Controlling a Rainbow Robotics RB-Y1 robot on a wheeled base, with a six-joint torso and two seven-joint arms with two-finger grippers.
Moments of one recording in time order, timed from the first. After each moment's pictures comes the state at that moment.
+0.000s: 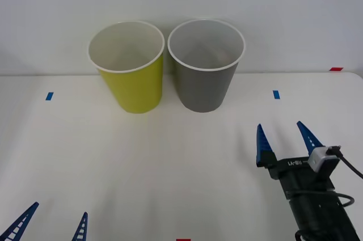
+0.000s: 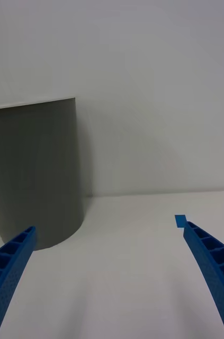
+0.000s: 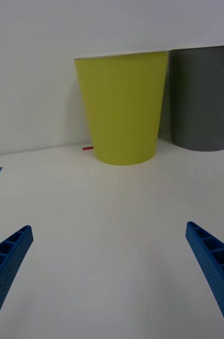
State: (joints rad) right arm 0.47 -0.25 0.18 -1.87 -0.08 -0.37 1.40; left arm 0.94 0.42 -0.19 -1.89 0.06 -0.72 -1.46
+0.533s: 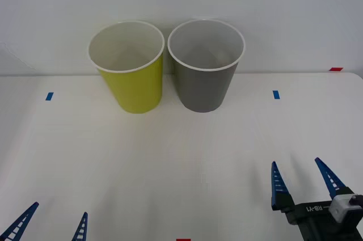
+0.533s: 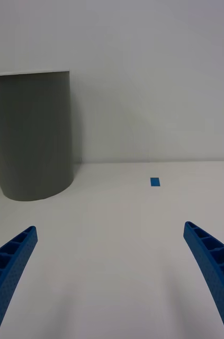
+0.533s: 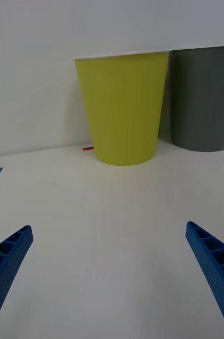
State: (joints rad) right arm 0.72 -0.28 0.19 -1.95 -0.07 -0.46 1.43; left arm 0.94 0.42 -0.19 -1.89 0.06 -0.72 -1.46
